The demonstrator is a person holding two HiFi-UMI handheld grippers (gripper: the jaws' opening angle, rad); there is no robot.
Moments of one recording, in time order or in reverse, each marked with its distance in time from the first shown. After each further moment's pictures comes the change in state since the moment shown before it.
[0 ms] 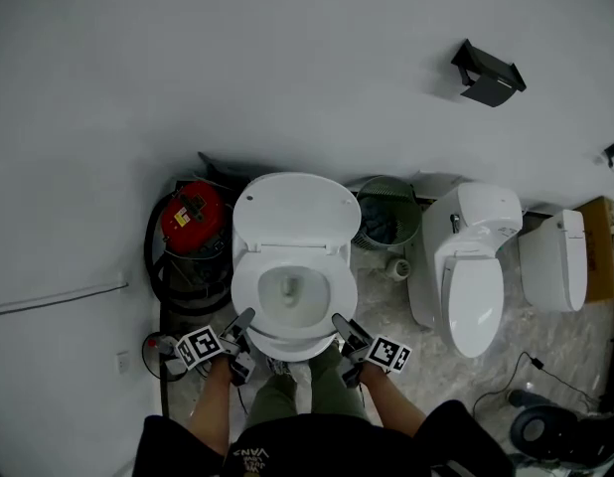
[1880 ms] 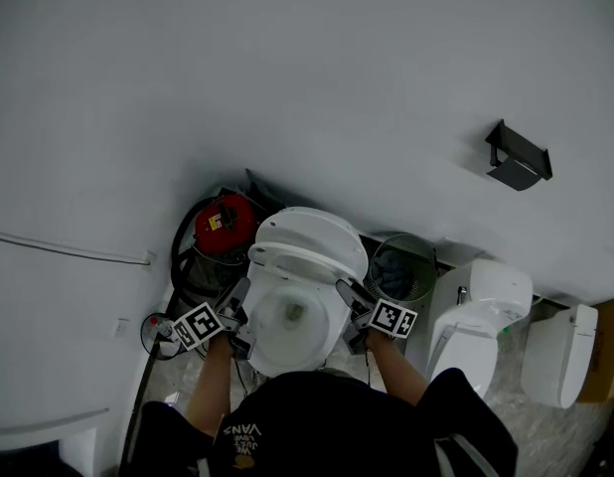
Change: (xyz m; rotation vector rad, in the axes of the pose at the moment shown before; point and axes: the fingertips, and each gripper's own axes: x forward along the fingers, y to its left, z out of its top) left arm -0.003 -0.152 0.080 0.156 -0.469 -0.052; right arm 0.096 0.098 0.151 -0.319 0.224 0.219
